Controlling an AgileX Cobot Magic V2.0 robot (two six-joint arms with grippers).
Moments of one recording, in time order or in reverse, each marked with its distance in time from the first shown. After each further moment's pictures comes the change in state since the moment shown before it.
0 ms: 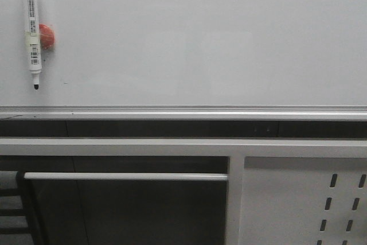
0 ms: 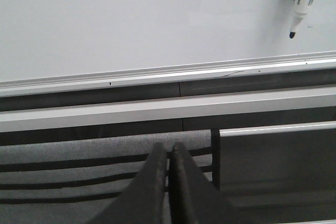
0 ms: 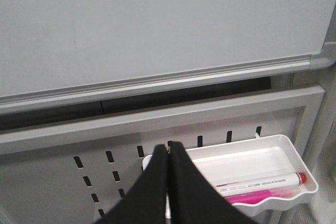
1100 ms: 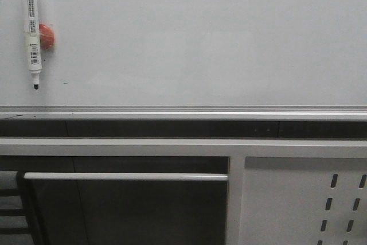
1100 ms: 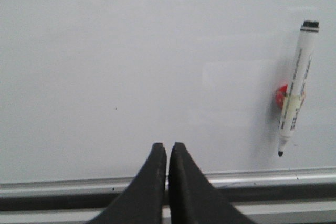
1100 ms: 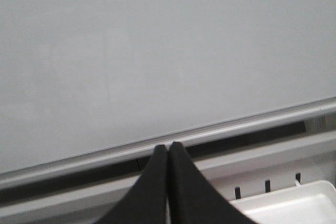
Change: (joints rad) left arm 0.000 0.000 0.000 -0.043 -0.344 0.000; right arm 0.000 0.000 0.000 0.121 -0.196 0.000
